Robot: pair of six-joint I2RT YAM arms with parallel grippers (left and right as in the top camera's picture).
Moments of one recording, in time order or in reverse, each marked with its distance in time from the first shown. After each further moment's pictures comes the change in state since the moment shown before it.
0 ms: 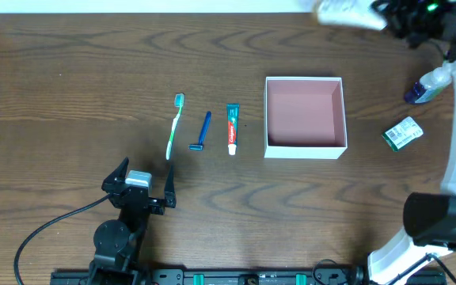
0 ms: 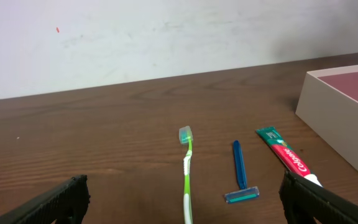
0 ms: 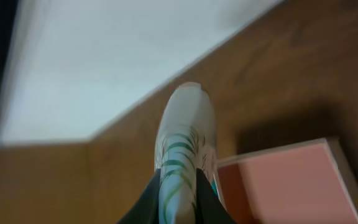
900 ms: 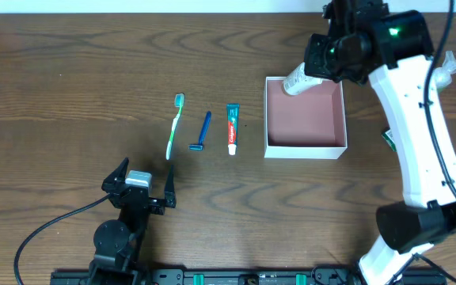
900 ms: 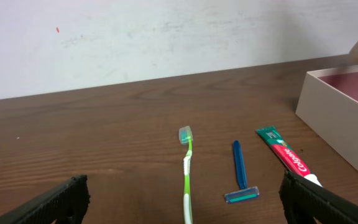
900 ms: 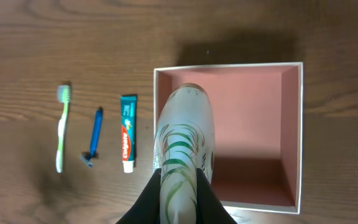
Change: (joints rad) left arm 0.000 0.000 0.000 0.000 0.000 0.000; right arm 0.384 0.022 0.000 -0.311 0.458 -0.259
